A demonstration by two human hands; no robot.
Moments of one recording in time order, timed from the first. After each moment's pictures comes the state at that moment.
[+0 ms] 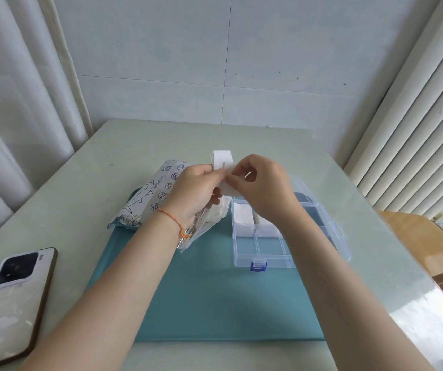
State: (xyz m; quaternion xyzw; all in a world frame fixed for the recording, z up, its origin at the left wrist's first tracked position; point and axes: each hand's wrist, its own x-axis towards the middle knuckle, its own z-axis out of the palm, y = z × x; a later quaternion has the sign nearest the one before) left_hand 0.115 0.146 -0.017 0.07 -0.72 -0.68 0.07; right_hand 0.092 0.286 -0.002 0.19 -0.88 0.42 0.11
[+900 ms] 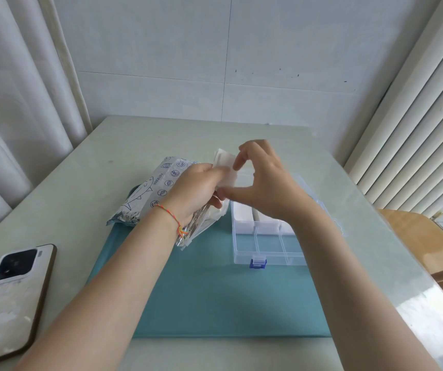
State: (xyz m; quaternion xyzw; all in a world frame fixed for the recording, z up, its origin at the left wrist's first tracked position) left_hand 0.120 0.146 -0.009 0.06 -0.74 -0.67 0.02; right_hand 0.098 0.298 0.006 0.31 -0.87 0.36 0.11
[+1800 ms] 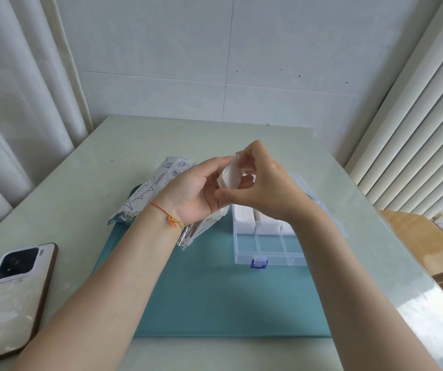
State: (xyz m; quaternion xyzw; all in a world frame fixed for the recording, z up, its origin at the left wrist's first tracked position) left_hand 0.125 0.144 -0.001 0.00 -0.45 -0.88 -0.15; right_hand 0.101 0.295 0.006 0.30 -0.83 0.47 0.04
